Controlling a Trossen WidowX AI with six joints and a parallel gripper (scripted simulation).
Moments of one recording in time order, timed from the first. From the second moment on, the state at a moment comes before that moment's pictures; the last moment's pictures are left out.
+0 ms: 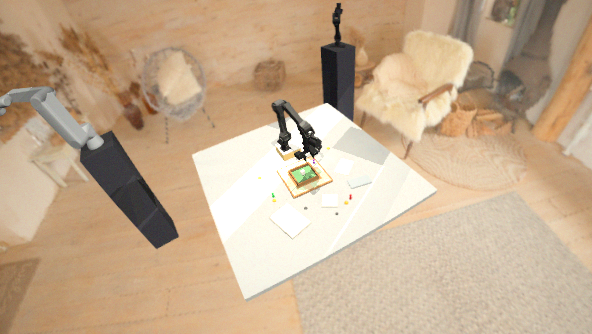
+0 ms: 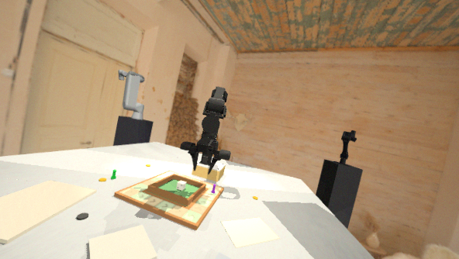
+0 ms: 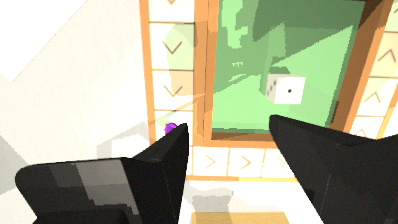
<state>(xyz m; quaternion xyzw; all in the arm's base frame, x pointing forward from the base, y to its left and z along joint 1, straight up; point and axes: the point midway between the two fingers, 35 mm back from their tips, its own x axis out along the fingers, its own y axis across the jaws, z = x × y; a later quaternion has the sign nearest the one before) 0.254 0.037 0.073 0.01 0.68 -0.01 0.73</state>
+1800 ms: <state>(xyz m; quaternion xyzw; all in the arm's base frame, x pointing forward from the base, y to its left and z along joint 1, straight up) 0.222 0.095 0.000 -0.03 0.70 0.03 0.71</state>
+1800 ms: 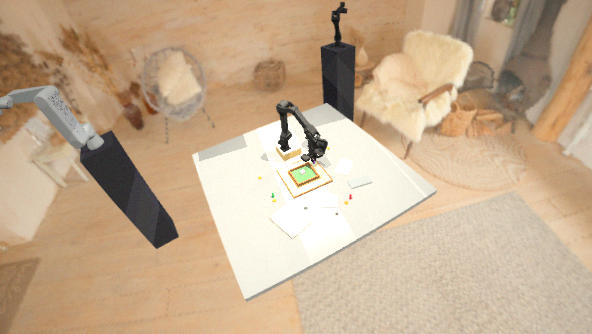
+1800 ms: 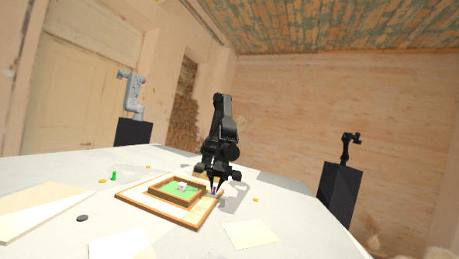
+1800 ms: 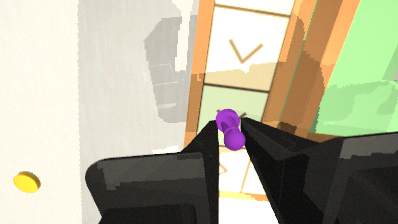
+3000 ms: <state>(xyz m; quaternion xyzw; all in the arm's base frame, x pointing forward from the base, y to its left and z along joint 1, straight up) 0.221 0.097 0.122 -0.03 0.70 0.03 0.71</state>
